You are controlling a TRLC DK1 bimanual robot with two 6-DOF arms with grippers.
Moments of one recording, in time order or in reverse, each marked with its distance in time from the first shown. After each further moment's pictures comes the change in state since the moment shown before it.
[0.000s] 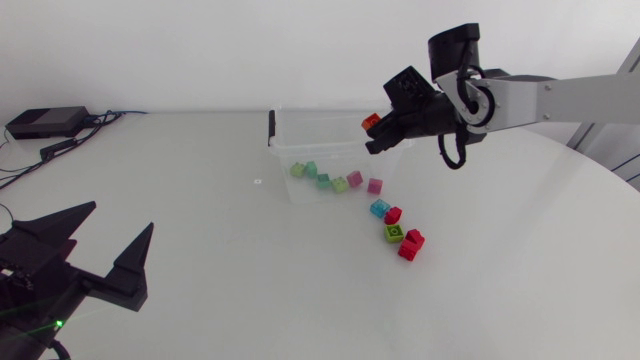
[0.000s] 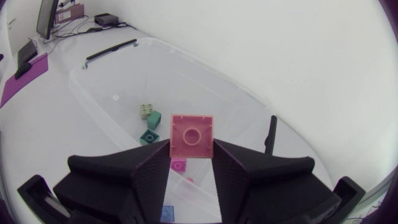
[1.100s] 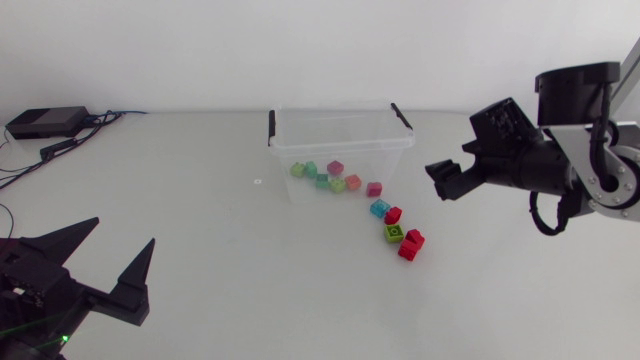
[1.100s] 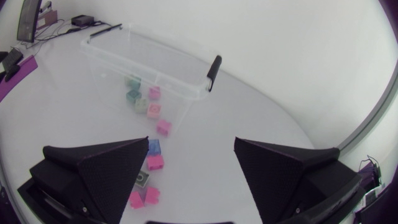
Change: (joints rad) left arm 0.023 -0.133 -0.059 -0.102 0.012 0.019; right arm -0.128 -0.532 -0.507 -0.012 0.086 0.033
